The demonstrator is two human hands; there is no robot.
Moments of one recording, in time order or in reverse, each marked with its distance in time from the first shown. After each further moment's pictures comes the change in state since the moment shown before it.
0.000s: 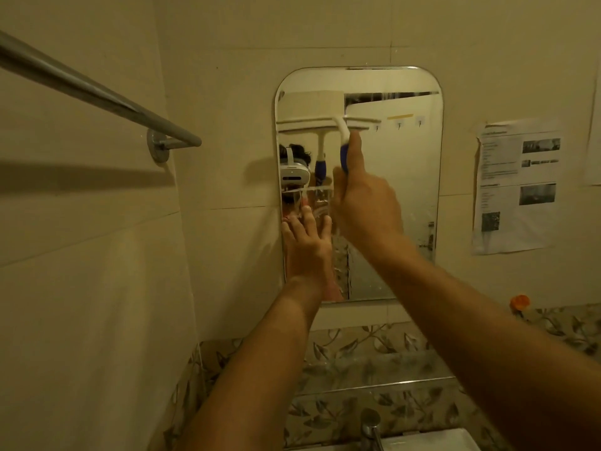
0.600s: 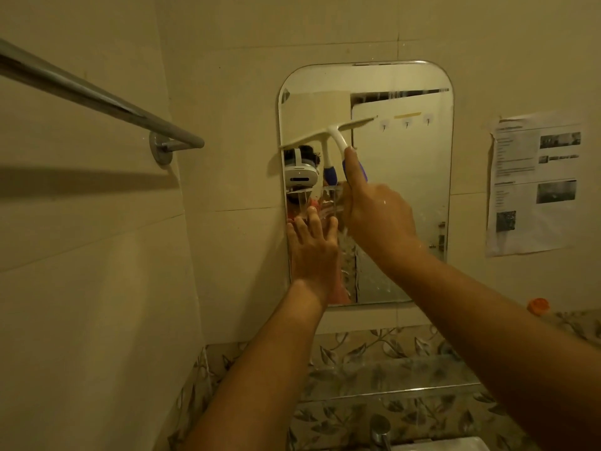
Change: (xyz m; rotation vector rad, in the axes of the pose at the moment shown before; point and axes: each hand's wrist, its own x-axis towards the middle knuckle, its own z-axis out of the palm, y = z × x) left_hand 0.002 0.000 0.015 -0.008 0.075 0.039; right_hand -0.001 0.031 0.017 -0.268 -0.071 -0.060
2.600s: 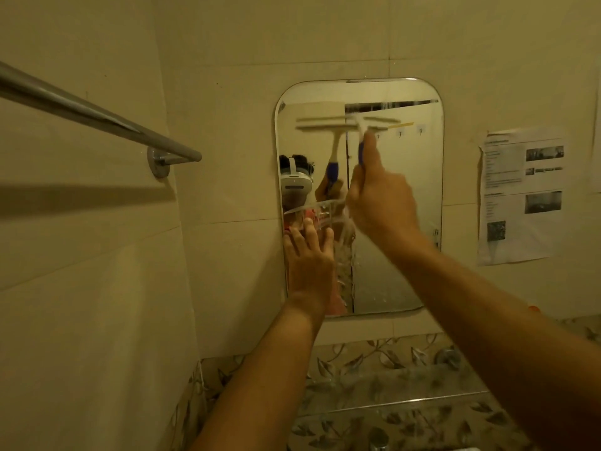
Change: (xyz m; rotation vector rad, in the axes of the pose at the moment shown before) left_hand 0.000 -0.001 -0.010 -0.021 -0.087 -0.045; right_hand 0.016 -0.011 -0.039 0.291 0.083 0.100
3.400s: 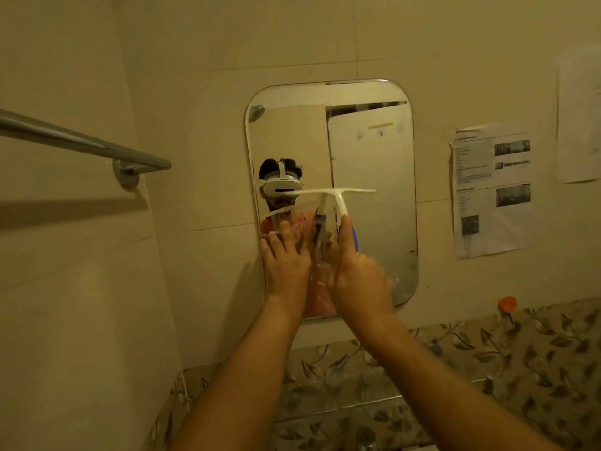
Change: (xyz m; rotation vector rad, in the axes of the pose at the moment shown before) left_hand 0.001 0.002 0.007 0.033 0.088 0.023; right_hand -0.093 0.054 0.045 -0.199 -0.166 0.141
